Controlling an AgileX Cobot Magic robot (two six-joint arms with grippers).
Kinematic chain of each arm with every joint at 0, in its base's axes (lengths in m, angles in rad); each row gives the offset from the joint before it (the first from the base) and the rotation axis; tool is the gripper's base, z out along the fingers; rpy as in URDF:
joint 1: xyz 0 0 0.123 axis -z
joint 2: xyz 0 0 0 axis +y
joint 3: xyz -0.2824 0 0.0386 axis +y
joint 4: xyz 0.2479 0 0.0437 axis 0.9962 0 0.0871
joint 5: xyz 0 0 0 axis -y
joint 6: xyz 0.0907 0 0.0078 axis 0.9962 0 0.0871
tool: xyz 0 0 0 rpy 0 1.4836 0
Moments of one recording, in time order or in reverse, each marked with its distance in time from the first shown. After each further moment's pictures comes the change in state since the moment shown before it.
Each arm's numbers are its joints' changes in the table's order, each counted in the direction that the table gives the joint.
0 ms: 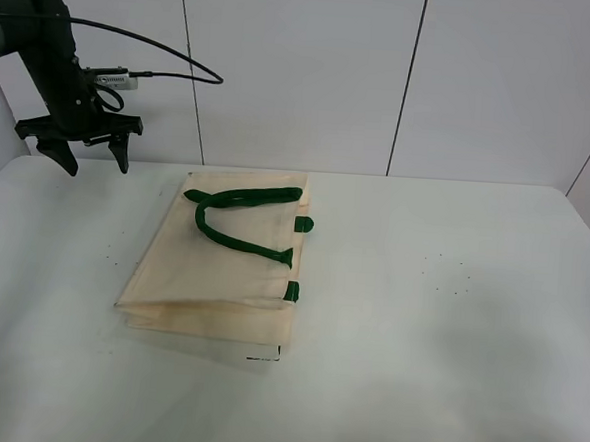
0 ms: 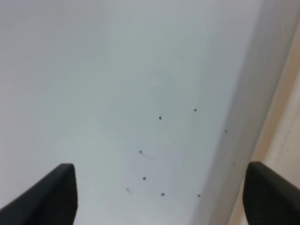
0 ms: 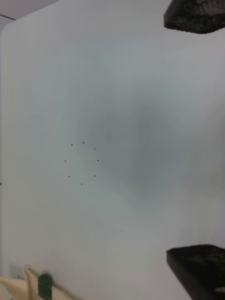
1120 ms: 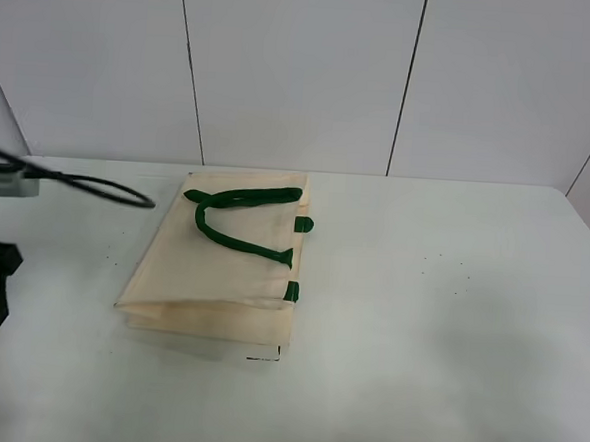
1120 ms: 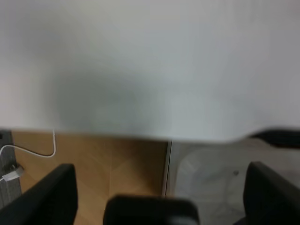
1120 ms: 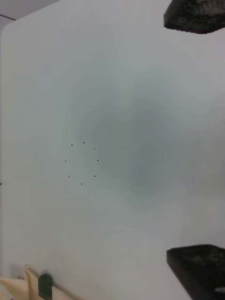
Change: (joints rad) left arm 0.009 -0.983 1.199 -0.001 0.005 0.082; right arm 0.000 0.000 0.000 0.000 0.000 0.000
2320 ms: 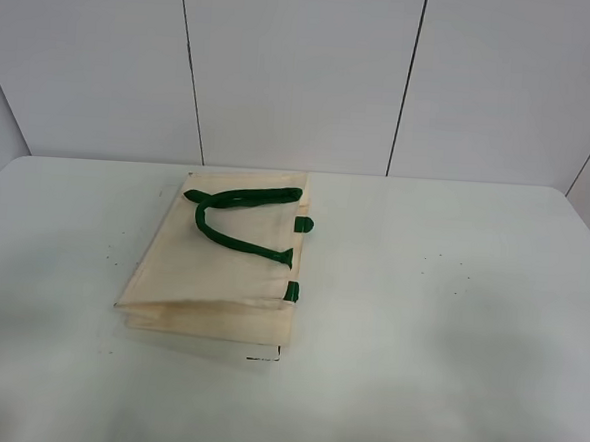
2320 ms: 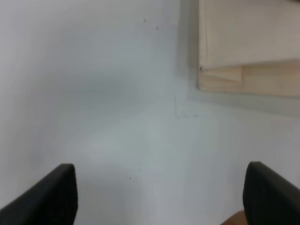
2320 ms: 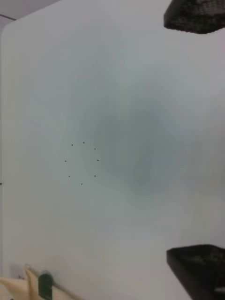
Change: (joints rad) left arm 0.000 -1.168 0.358 -0.034 0.122 0.061; right arm 0.000 0.000 0.000 0.000 0.000 0.000
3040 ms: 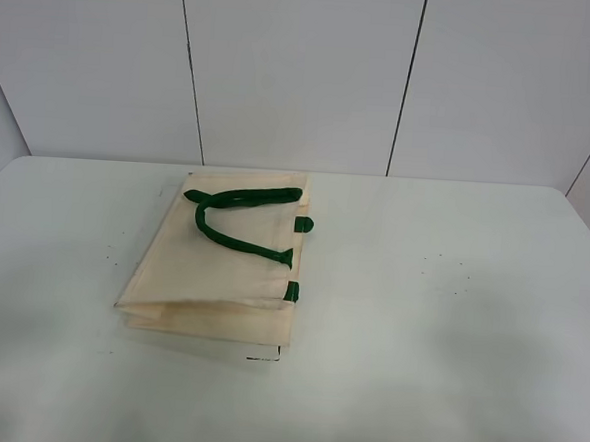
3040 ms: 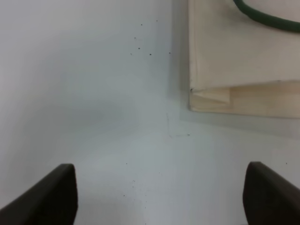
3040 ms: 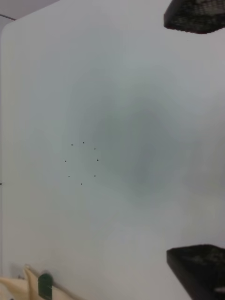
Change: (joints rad) left arm 0.000 -0.093 0.000 -0.015 -0.001 0.000; right arm 0.000 0.000 0.000 0.000 0.000 0.000
